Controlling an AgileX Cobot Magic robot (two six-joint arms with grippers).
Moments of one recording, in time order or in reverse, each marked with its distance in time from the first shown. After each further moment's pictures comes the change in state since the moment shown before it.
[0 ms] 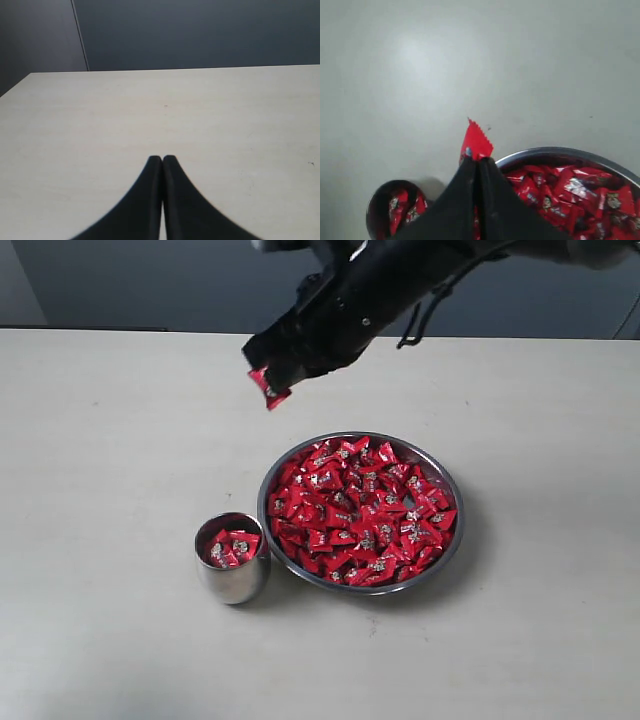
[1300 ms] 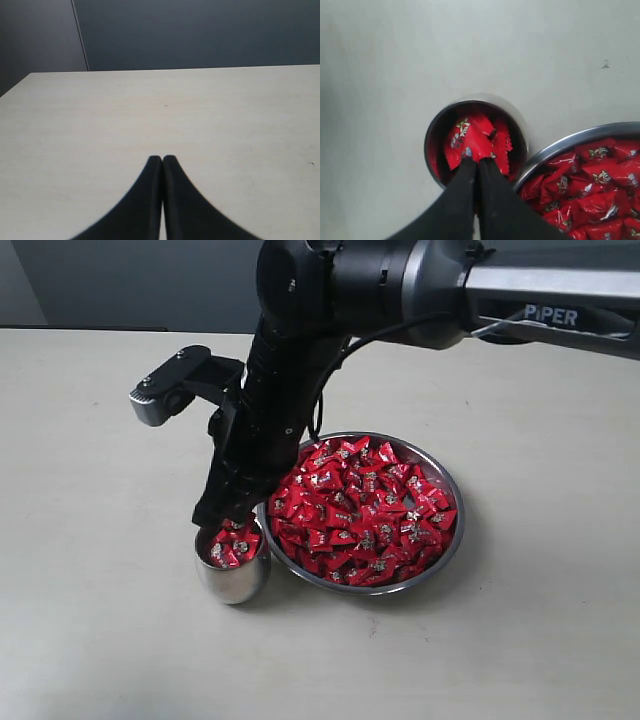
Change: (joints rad) left arm 0.000 0.000 0.000 0.000 0.000 0.000; right arm 0.236 0.113 -0.053 -0.222 0.211 -0.046
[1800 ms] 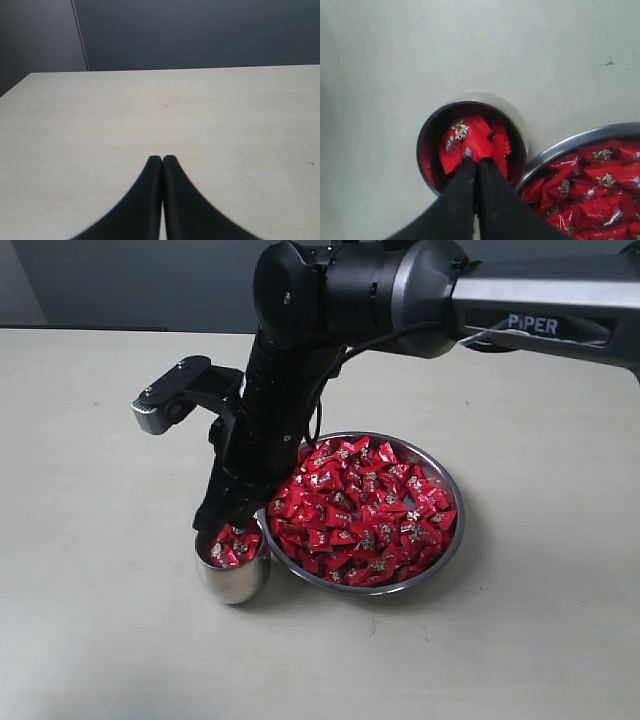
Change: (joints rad) left arm 0.000 0.000 0.000 0.000 0.000 0.000; right arm 0.000 0.023 0.000 -0.002 -0.008 0.000
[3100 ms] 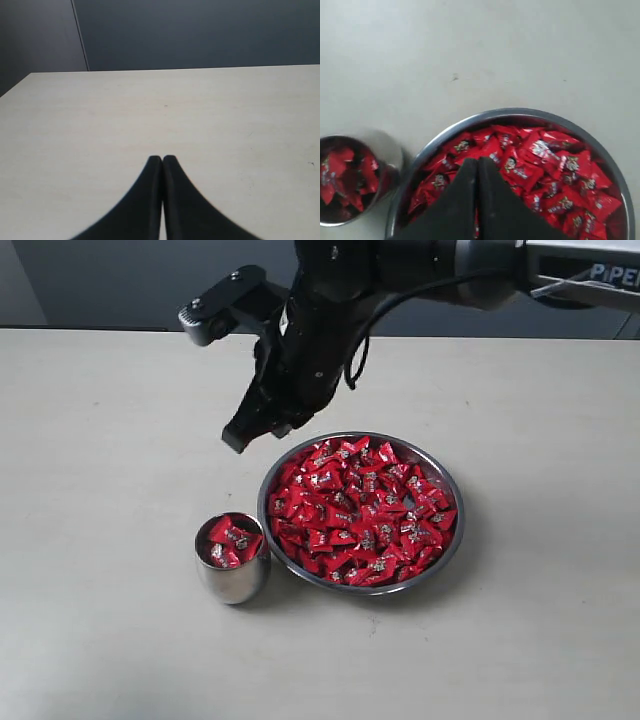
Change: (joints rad) left arm 0.000 0.000 0.000 0.000 0.000 0.000; right arm -0.070 -0.085 0.000 -0.285 -0.139 0.323
